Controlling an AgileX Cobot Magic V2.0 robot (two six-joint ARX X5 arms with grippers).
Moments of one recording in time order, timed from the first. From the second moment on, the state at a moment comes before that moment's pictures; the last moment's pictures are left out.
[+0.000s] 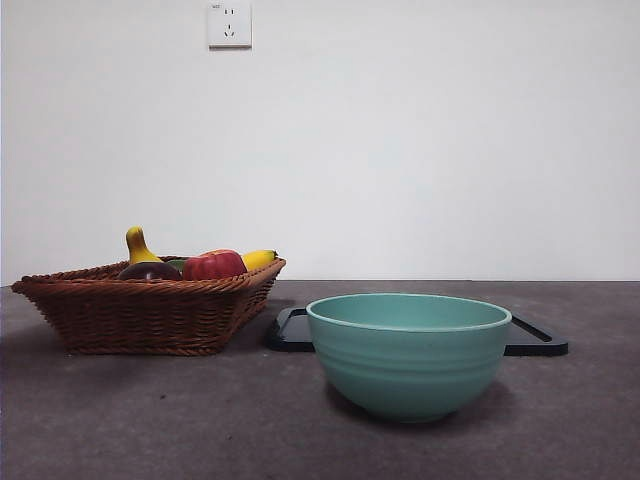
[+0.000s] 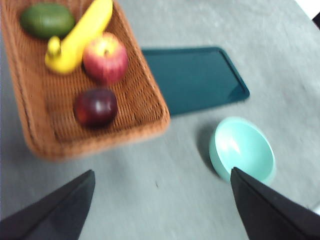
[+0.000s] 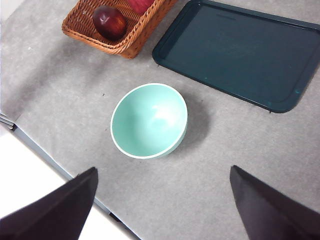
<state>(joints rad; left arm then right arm) -0.09 0.80 0.96 -0.84 0.50 -0.03 0.15 0.72 0.96 -1.06 -0.55 -0.07</state>
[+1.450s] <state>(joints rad) -0.33 1.78 1.26 -0.61 0.04 -0.04 0.15 0.72 0.96 -1.06 -0.55 -0.07</state>
